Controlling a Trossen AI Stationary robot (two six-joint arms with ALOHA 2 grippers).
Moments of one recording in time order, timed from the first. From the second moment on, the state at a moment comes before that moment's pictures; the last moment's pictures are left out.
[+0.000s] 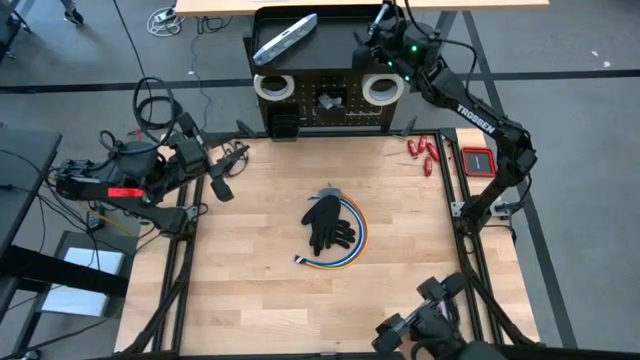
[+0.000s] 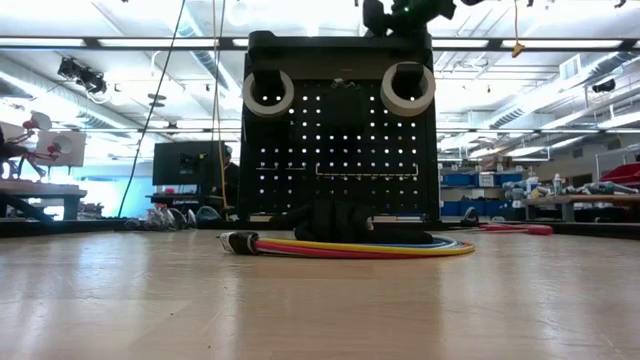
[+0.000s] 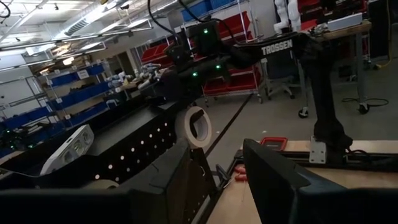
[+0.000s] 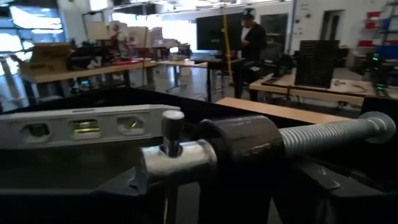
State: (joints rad) left arm -0.22 0.86 1.21 -0.27 -0.75 0.31; right arm -0.78 1.62 1.70 -0.07 0.15 0.03
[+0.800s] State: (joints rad) left arm -0.22 0.86 1.21 -0.25 -0.75 0.20; right arm -0.87 1.64 1.70 0.01 -0.14 0.15
